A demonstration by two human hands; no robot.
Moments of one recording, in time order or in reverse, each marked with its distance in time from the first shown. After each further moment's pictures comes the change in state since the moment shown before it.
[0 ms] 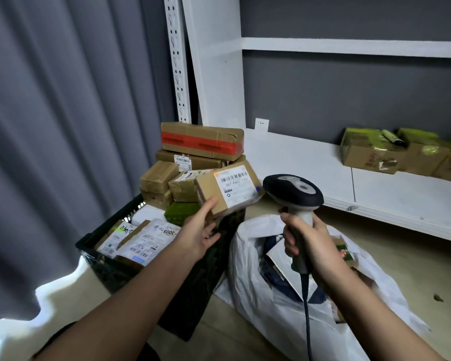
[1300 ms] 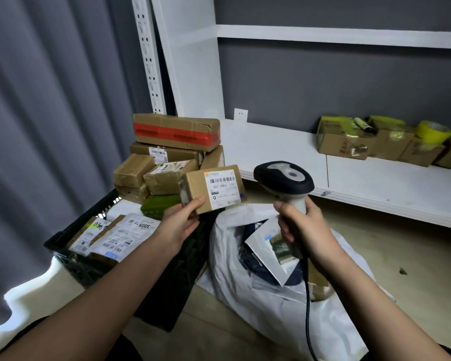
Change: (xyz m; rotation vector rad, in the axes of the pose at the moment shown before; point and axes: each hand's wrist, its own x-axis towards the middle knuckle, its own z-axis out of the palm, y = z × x) left_hand 0.011 -0.018 0.007 0.146 -0.023 0.117; right_hand -0.018 -0.023 -0.037 -0.182 0.046 -0.046
